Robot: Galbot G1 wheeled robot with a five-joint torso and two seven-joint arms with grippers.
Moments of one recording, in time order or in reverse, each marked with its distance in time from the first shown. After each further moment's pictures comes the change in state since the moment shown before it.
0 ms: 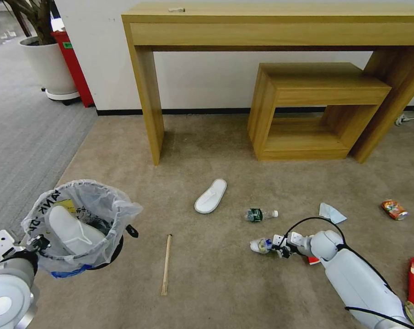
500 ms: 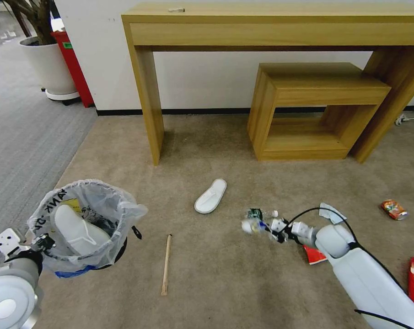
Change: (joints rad) left arm 0.030 0.020 0.053 -0.034 0.021 0.000 0.004; right arm -0.073 -0.069 0.050 0.280 0.381 0.161 0.022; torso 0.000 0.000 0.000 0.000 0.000
